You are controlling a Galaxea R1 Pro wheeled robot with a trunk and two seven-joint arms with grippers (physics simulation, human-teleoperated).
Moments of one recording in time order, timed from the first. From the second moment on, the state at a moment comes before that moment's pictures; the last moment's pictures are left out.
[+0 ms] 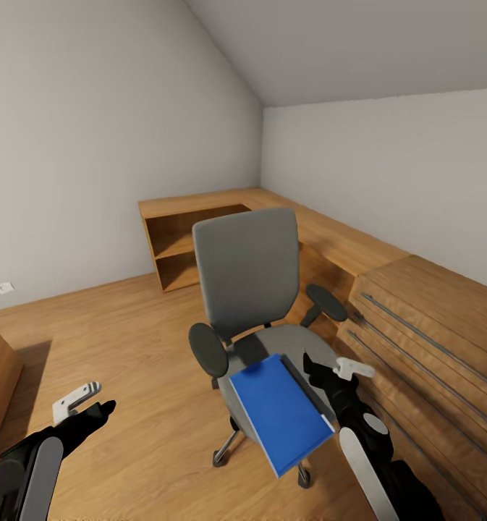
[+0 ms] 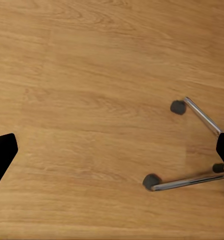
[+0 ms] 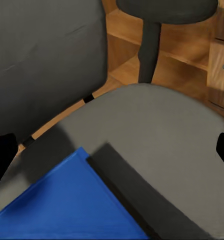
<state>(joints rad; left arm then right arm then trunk) -0.18 -0.03 0.37 -1.61 0.41 0.84 0.28 -0.26 -0.04 0.21 -1.49 -0.47 0.25 -0.36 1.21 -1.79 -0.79</state>
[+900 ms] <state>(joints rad) -0.18 -0.03 0.37 -1.61 0.41 0.84 0.27 -0.24 -0.04 0.21 -1.52 -0.66 0.24 -0.37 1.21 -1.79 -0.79</state>
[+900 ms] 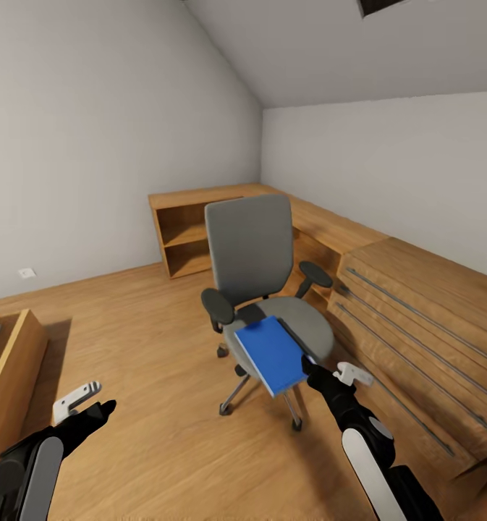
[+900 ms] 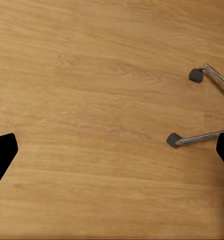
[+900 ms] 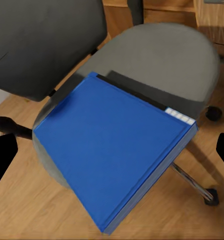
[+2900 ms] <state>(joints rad) -0.18 -0.03 0.36 -1.62 0.41 0.84 0.28 -0.24 -0.05 0.03 -1.18 -1.16 0.18 0.11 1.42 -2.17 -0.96</state>
